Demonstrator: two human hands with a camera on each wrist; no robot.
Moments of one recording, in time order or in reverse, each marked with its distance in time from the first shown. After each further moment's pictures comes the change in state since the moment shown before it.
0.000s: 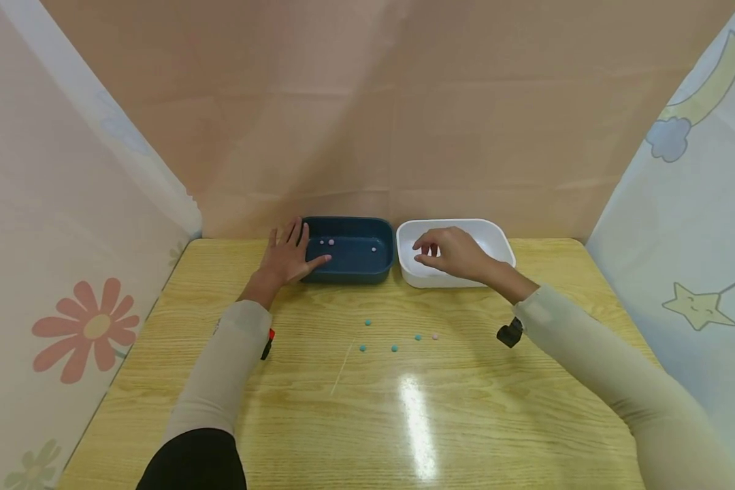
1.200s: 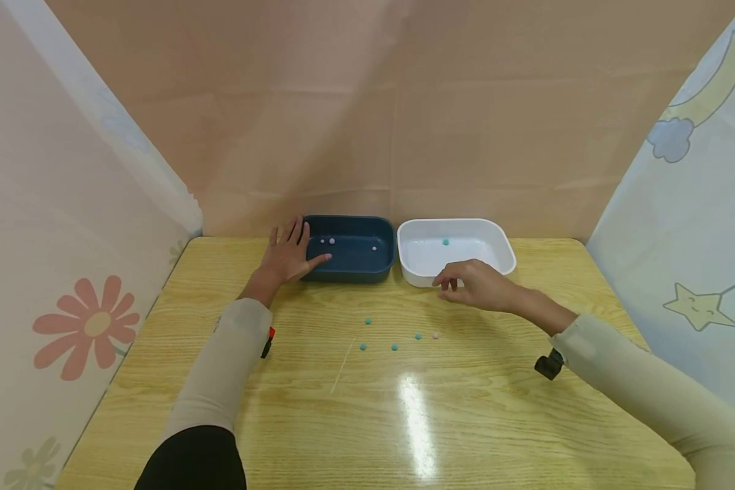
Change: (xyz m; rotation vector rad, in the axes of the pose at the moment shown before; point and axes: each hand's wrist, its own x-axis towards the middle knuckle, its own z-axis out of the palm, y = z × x) left_hand 0.004 -0.002 0.002 0.001 -0.013 -0.003; right_hand -0.064 -0.001 0.001 0.095 -0.133 -0.065
